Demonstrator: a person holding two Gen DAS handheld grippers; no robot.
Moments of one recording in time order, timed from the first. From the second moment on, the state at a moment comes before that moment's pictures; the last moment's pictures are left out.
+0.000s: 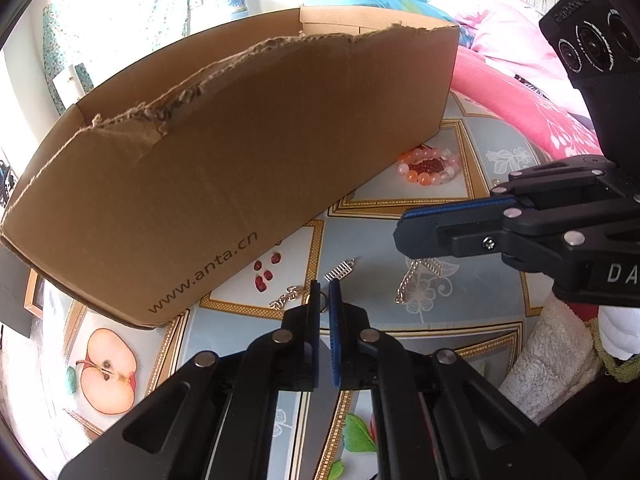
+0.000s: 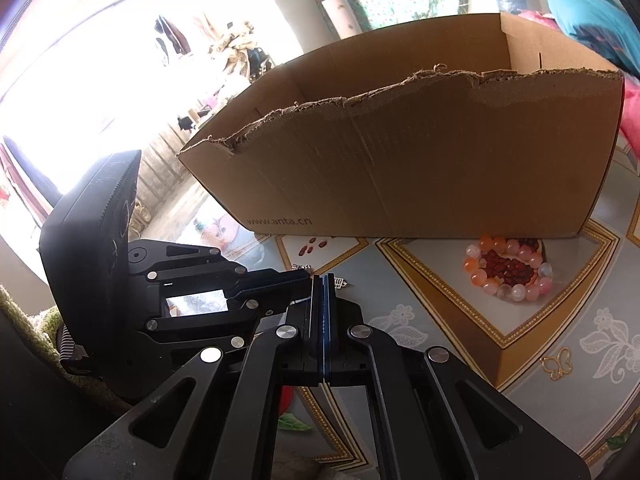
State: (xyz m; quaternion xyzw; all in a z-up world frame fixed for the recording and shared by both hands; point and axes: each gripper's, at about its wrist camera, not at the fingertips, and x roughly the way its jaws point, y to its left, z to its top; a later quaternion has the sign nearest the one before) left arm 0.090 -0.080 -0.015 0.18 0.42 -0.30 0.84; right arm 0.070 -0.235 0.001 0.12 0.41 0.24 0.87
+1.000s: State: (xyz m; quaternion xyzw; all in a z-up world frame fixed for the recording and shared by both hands) left arm 0.087 -0.066 -0.014 0.18 0.43 -0.29 0.84; right arm 0.058 -0.234 0.018 0.12 0.39 0.23 0.88
